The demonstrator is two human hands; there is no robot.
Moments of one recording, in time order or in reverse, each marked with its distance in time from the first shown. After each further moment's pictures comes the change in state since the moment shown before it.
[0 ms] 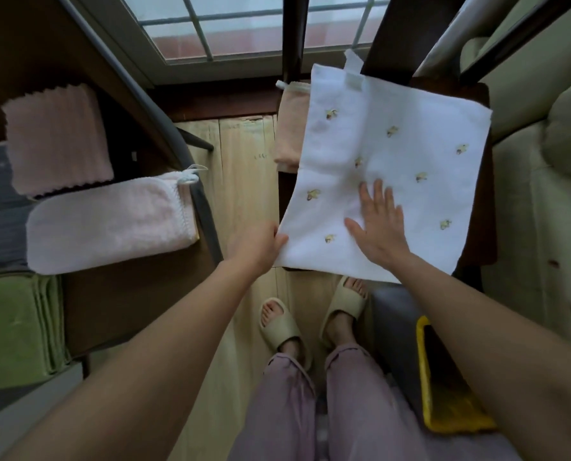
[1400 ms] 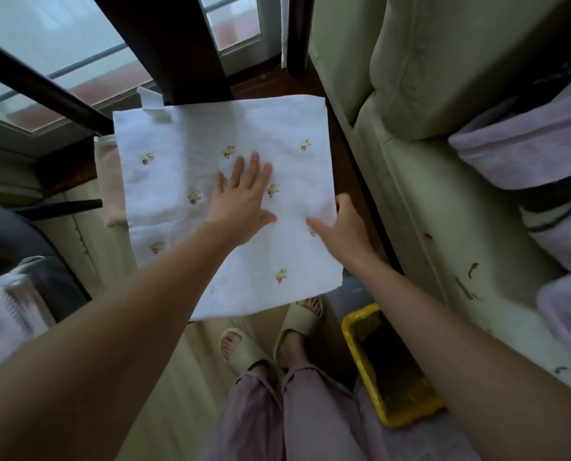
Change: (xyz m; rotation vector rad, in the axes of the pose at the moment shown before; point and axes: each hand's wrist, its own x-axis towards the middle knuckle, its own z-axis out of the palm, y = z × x) left_hand 0.106 0.209 0.040 0.597 -0.001 0.512; right_hand -0.018 0.133 -0.071 0.873 0.203 0.390
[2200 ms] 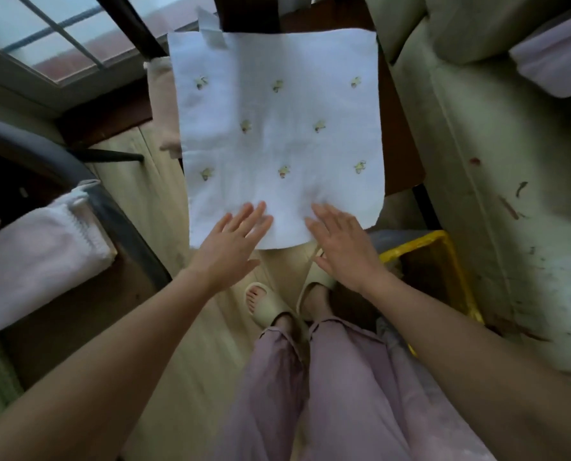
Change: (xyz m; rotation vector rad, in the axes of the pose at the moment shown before) left_hand -0.173 -0.058 0.092 0.084 -0.094 0.219; right_hand -0.112 0.067 0.082 -1.129 -0.065 -0.686
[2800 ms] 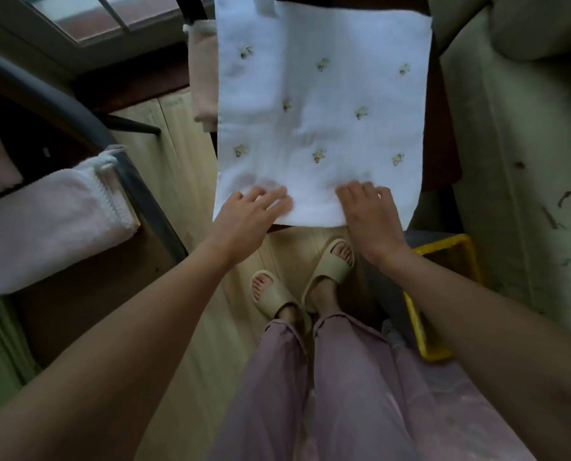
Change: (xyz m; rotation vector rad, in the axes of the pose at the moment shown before) left_hand 0.001 -0.029 0.026 -0.009 0.372 0.014; right_hand 0.034 -0.013 0.004 -0.200 0.137 0.038
